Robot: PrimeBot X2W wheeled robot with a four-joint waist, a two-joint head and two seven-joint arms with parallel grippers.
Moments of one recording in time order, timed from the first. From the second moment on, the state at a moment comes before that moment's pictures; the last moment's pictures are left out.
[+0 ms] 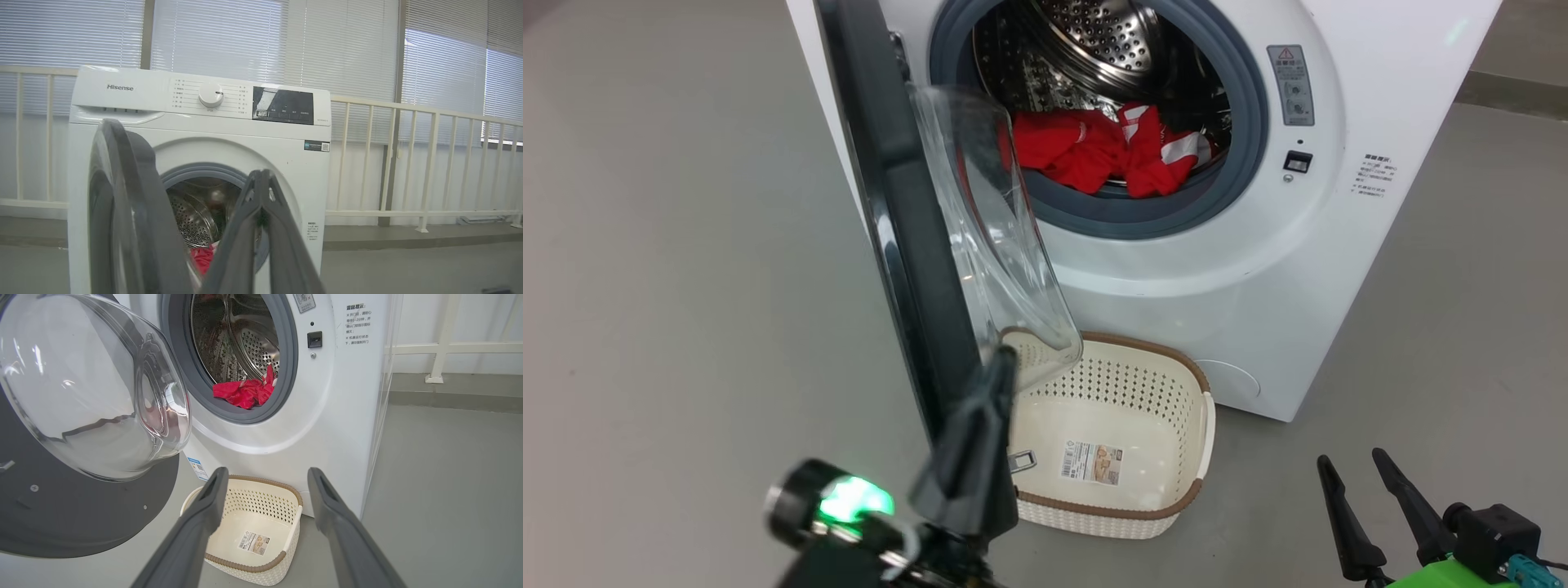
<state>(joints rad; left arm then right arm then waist) -0.12 0.05 -0.38 -0.29 -0.22 0.03 -0.26 0.08 -0.13 0.05 0.27 0.41 0.13 -0.25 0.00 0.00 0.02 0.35</state>
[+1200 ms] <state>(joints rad) -0.06 0.04 -0.34 0.13 -0.40 0.04 -0.26 0.07 -0.13 0.05 0.26 0.41 0.13 -0.25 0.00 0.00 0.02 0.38</state>
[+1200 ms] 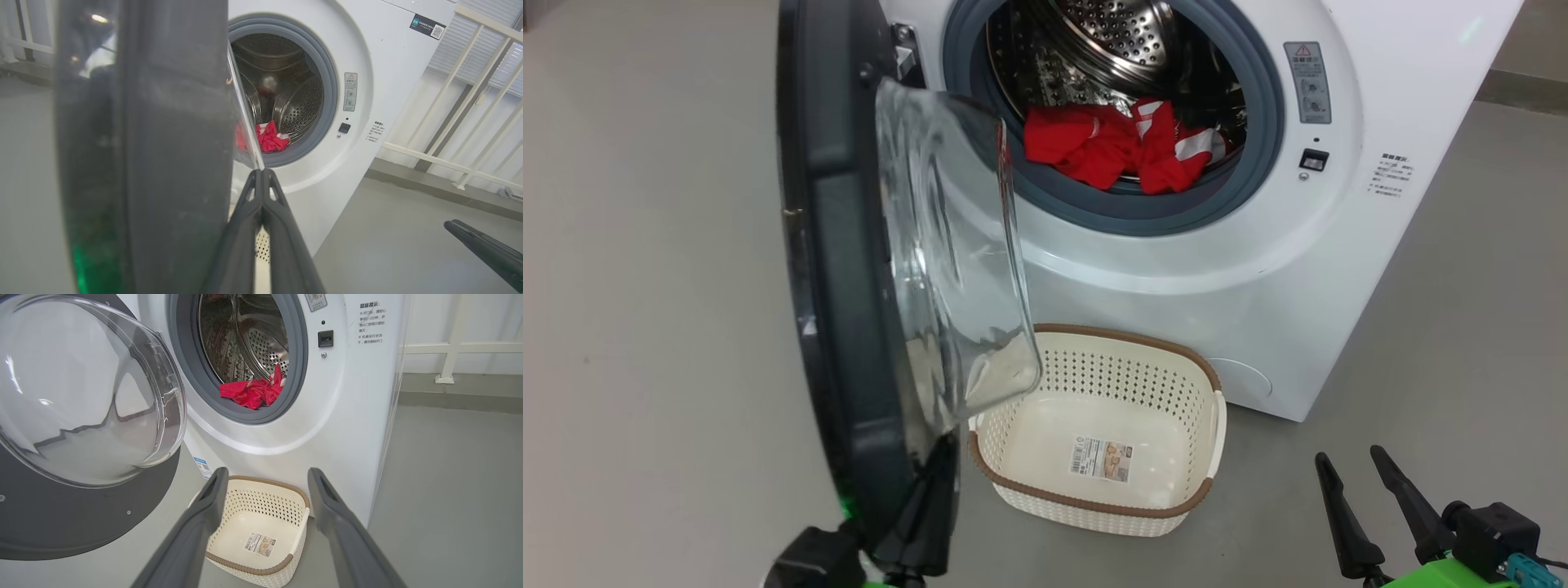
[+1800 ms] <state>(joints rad) -0.04 0.04 -0.03 0.10 -0.33 0.07 -0.26 0.07 -0.13 0.06 0.25 0.41 0.13 -0.25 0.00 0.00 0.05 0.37</state>
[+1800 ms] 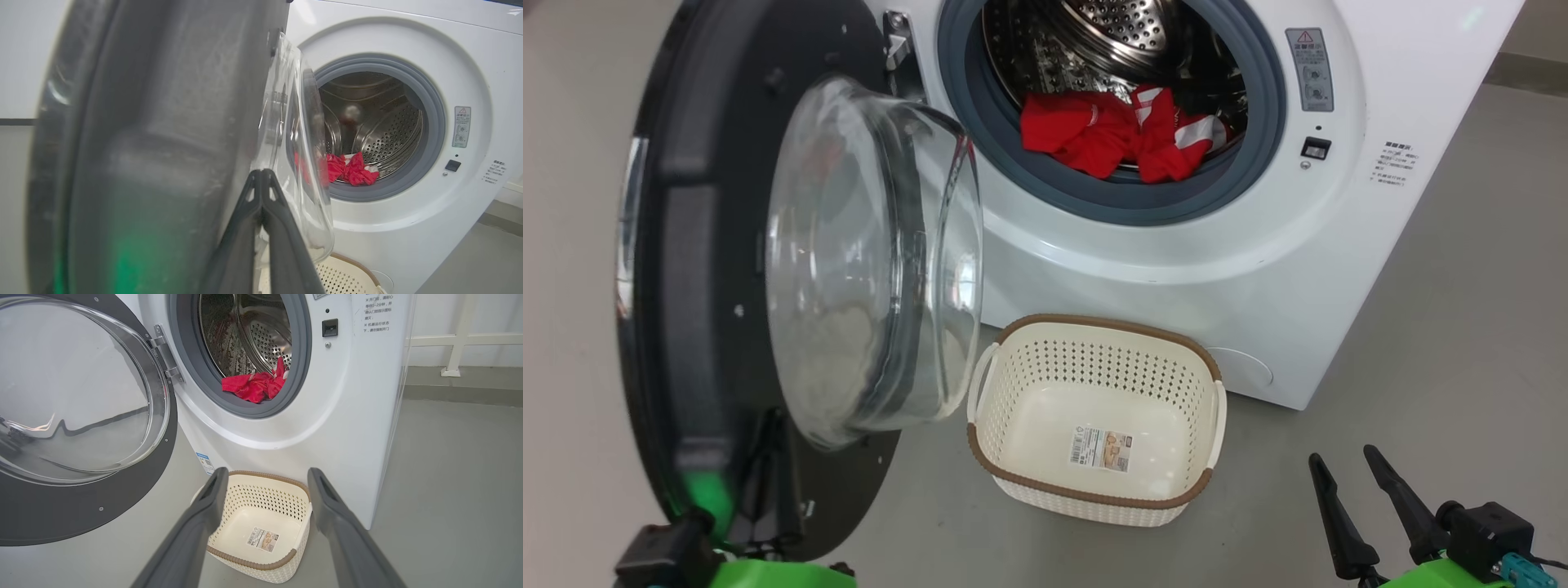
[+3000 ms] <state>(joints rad) -0.37 0.06 0.55 0.35 -0.17 -0.04 -0.26 0.00 -0.18 0.07 0.23 0.41 0.13 -0.25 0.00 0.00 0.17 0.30</state>
